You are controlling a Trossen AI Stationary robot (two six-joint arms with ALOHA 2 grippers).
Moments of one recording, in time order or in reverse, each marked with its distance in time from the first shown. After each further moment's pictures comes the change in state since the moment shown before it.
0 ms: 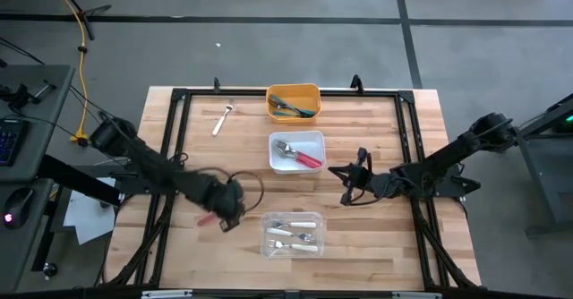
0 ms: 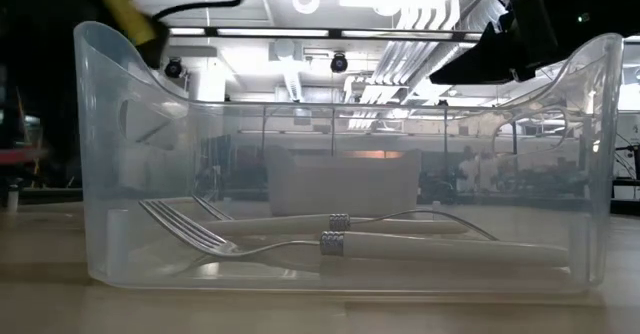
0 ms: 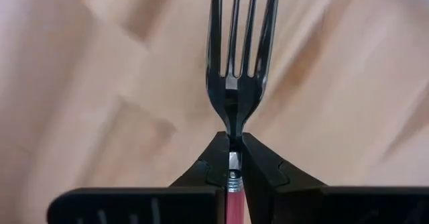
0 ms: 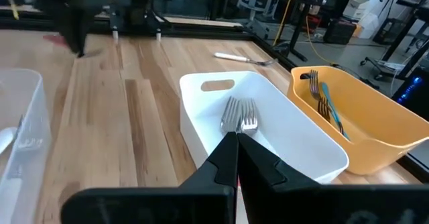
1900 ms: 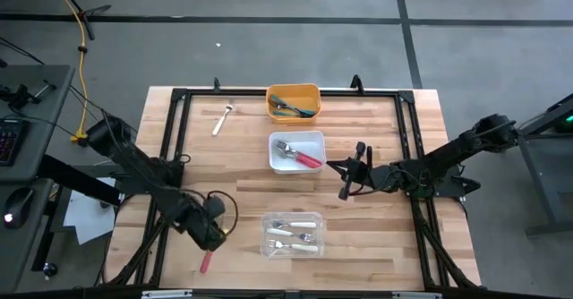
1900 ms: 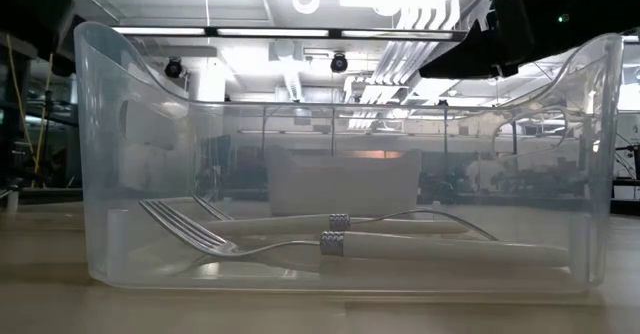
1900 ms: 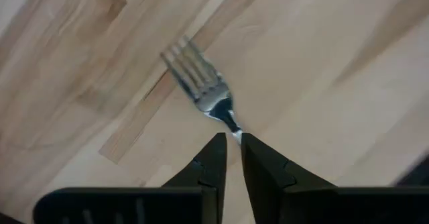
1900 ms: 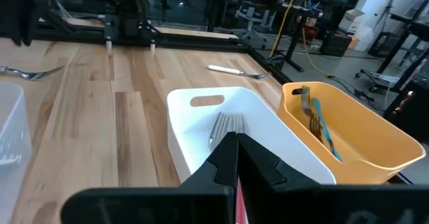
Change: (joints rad) left arm -0.262 -0.059 -0.020 0.013 0.023 -0.458; right arm -0.081 -0.014 0.000 0.060 -0.068 -0.096
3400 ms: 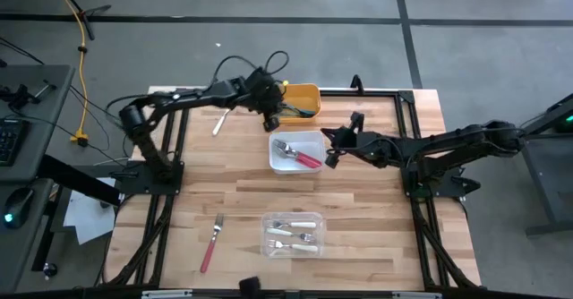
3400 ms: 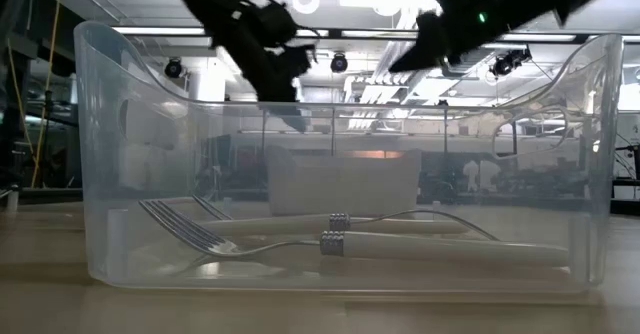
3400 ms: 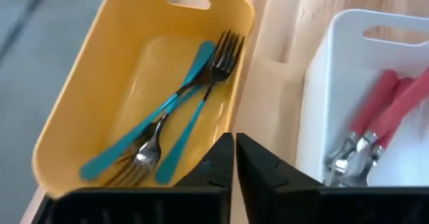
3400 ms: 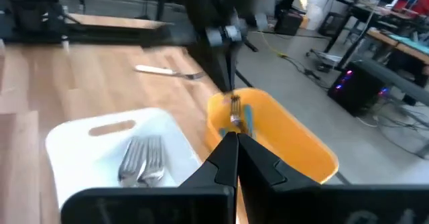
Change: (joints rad) left arm 1.291 0.301 0.411 0.417 0.184 1.715; right arm -0.334 -0.001 0.250 -0.289 -0.127 -0.085
